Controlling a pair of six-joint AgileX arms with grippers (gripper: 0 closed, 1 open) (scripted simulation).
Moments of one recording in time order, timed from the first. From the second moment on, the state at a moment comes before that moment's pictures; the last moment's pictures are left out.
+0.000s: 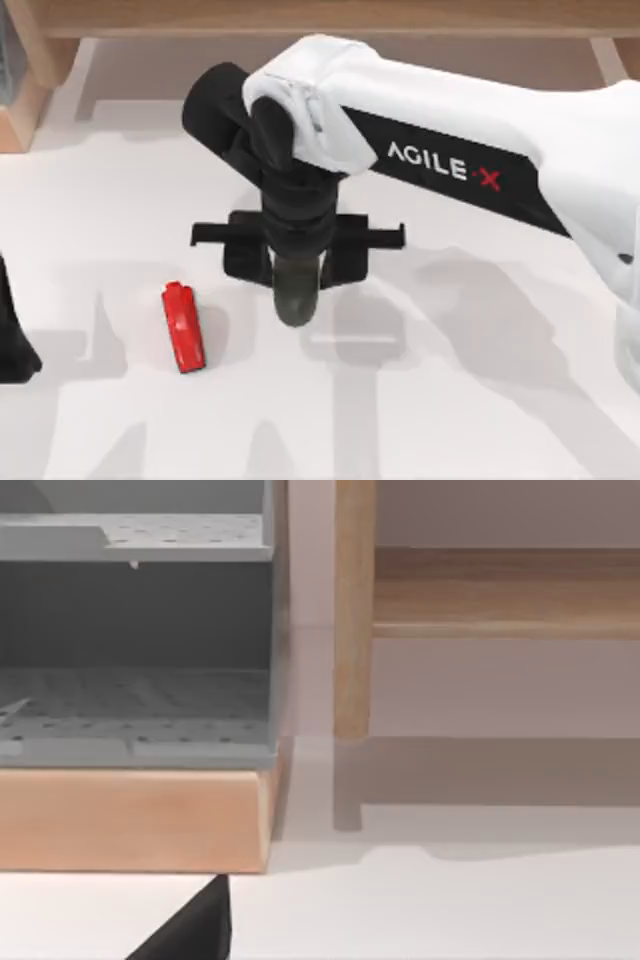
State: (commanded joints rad) left arm 0.00 0.00 0.00 0.00 0.00 0.00; right arm 0.84 2.34 2.02 -1.15 0.08 0.87
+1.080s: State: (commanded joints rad) left arm 0.00 0.00 0.00 0.00 0.00 0.00; right arm 0.86 2.35 2.02 -1.12 0.08 0.90
